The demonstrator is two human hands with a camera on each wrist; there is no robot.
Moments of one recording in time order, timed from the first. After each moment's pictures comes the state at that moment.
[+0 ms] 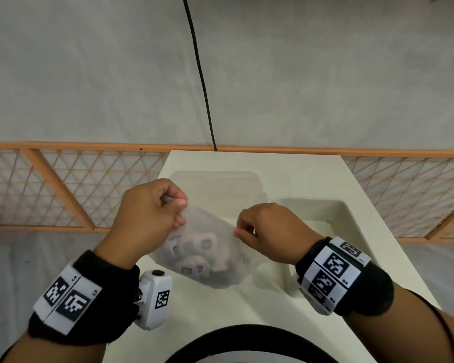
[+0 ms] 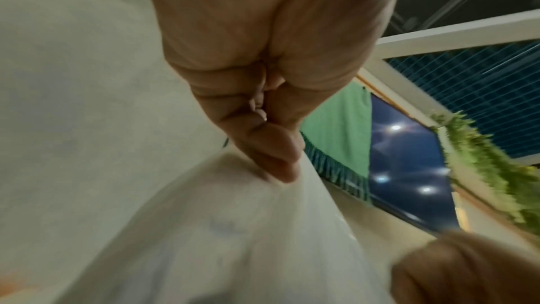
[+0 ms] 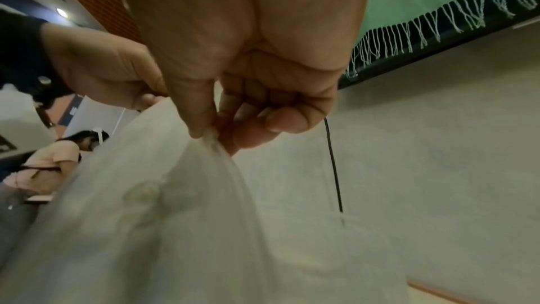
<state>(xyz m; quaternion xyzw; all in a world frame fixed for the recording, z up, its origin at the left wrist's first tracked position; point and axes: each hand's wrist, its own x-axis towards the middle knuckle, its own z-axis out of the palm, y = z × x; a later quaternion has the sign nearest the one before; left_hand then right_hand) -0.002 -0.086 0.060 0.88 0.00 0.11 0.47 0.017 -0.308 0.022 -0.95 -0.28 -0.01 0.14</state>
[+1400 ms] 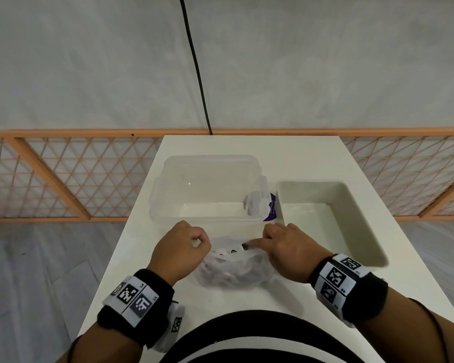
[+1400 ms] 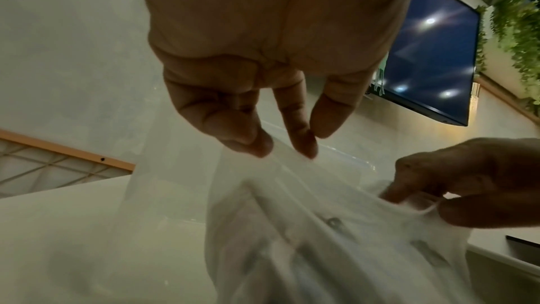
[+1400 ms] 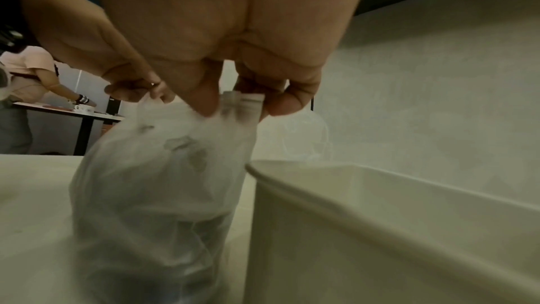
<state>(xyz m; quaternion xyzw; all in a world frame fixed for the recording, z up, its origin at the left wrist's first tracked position) 0.004 -0.096 -0.063 0.95 -0.02 -0.06 0.31 0.005 -0.347 -0.075 -0.95 -0.32 0.00 0.02</state>
